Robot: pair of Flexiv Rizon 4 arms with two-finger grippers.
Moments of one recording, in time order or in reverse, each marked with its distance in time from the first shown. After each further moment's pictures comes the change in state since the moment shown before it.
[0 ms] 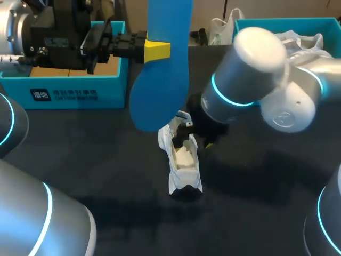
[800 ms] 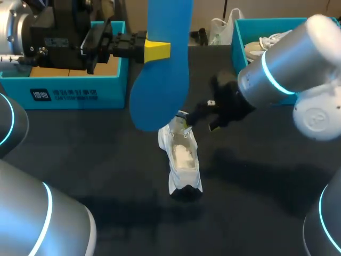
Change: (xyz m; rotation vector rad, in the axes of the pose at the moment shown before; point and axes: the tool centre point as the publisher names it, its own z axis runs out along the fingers) left arm 0.000 0.000 0.000 0.000 0.000 0.000; right arm -0.008 0.024 -0.062 -0.109 0.235 0.041
